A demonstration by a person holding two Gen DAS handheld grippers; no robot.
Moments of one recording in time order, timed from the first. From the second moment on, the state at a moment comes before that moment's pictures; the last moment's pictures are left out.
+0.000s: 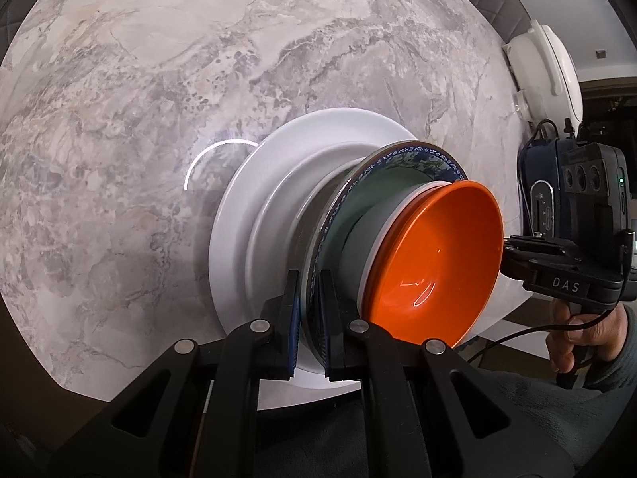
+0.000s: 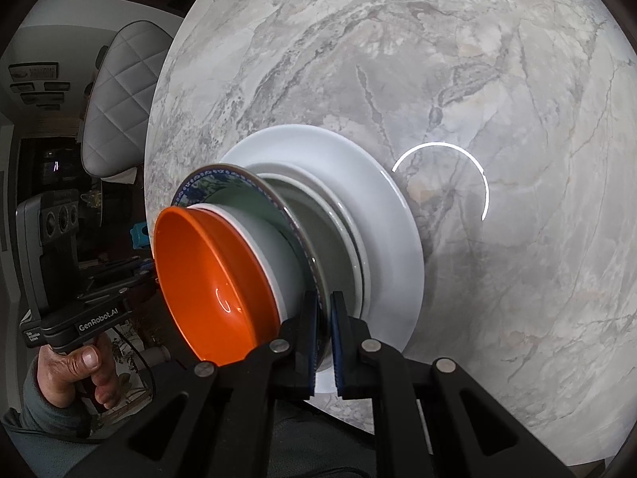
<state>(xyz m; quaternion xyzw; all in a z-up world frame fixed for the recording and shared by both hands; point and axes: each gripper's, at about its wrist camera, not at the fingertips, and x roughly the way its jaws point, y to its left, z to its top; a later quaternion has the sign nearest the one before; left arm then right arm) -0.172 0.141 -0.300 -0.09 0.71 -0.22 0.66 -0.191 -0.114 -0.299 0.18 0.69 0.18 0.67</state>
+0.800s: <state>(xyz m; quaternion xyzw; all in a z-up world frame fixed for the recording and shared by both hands) -0.183 0.186 -0.252 -0.10 0.60 -0.19 0.77 -0.220 -0.125 -0.273 0.15 0.64 0.10 0.75</state>
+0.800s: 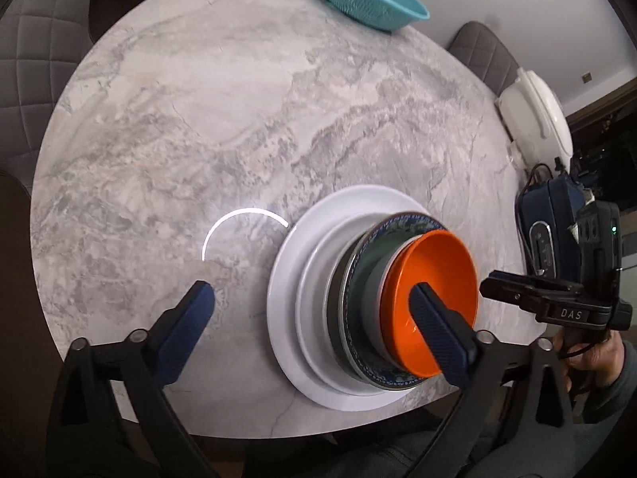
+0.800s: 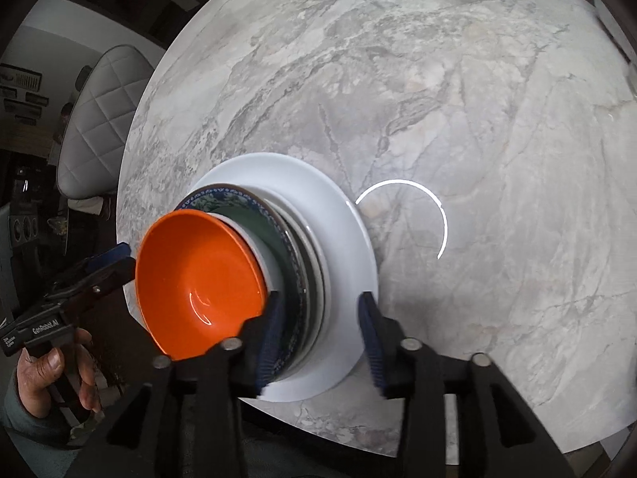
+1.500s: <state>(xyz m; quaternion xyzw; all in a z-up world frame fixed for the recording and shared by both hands) -0.268 0.161 -0.060 -0.16 0.43 -0.05 0.89 -0.275 -0.141 -0.124 0.12 0.41 0.05 0.90</state>
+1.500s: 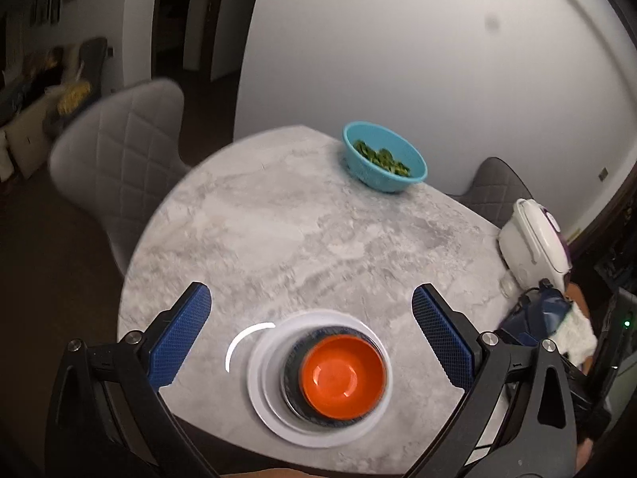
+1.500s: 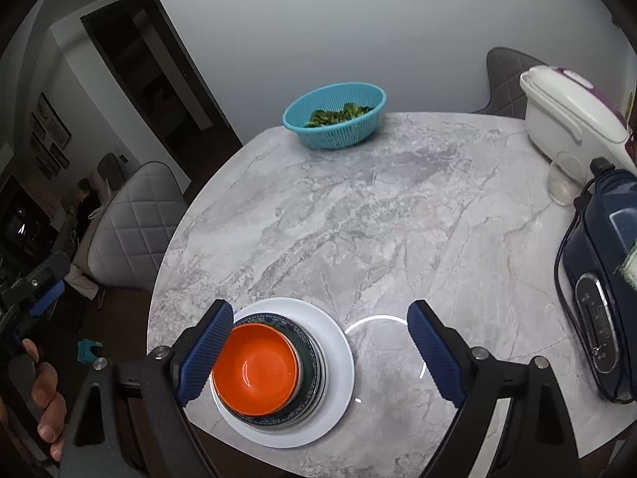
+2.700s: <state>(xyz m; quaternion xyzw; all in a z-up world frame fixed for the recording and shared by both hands) -0.295 0.106 -0.052 0.03 0.48 -0.08 0.87 -0.340 -0.107 -0.104 0.08 0.44 -0.10 0.89</state>
